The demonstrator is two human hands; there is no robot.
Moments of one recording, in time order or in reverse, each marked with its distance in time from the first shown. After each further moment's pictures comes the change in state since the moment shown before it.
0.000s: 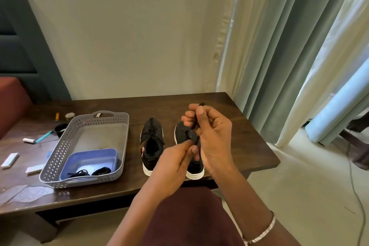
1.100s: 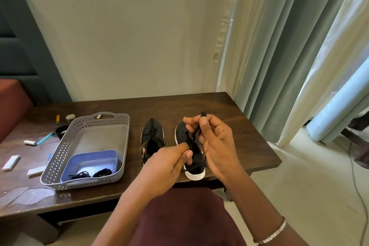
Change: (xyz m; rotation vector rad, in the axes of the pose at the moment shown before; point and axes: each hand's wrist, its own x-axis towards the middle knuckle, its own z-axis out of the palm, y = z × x) left_hand -0.002 -0.001 -0.025 0.268 -0.140 -0.015; right_hand -0.004 0.007 -0.026 -0.015 -0.154 0.081
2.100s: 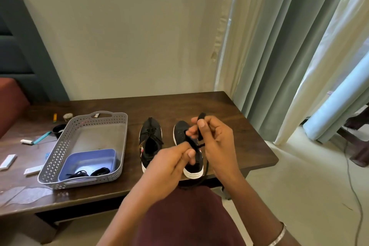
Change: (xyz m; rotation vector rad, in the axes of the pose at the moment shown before) left_hand -0.007 0.014 0.002 -0.140 0.057 0.029; right_hand -0.007 -0.001 -0.005 -0.405 0.065 -0.182
